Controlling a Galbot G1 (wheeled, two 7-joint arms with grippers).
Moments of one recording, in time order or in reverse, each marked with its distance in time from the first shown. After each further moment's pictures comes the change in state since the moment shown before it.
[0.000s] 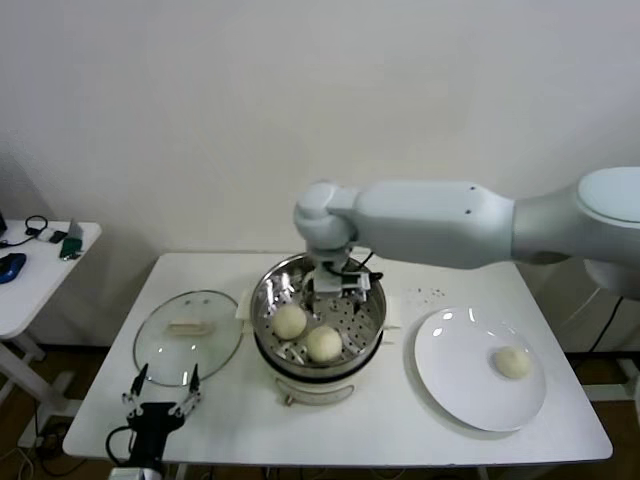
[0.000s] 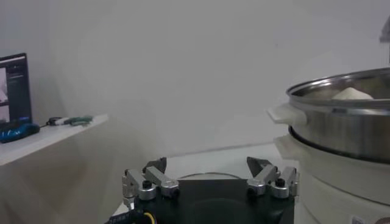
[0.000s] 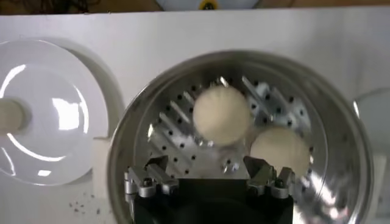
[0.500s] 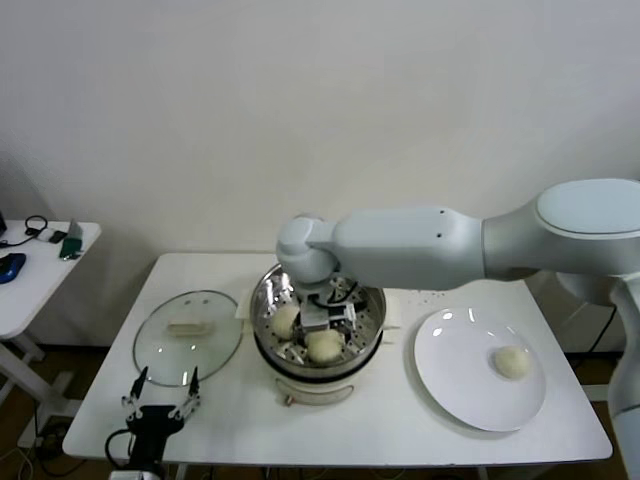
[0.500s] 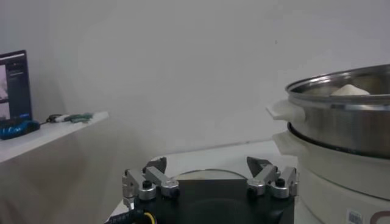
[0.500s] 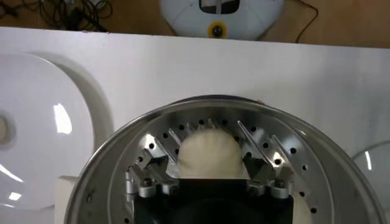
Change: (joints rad) left arm 0.012 -0.001 -0.002 -0.002 -0.002 0.000 0.001; right arm -0.076 0.117 -0.058 0.032 -0.019 0.029 -0.003
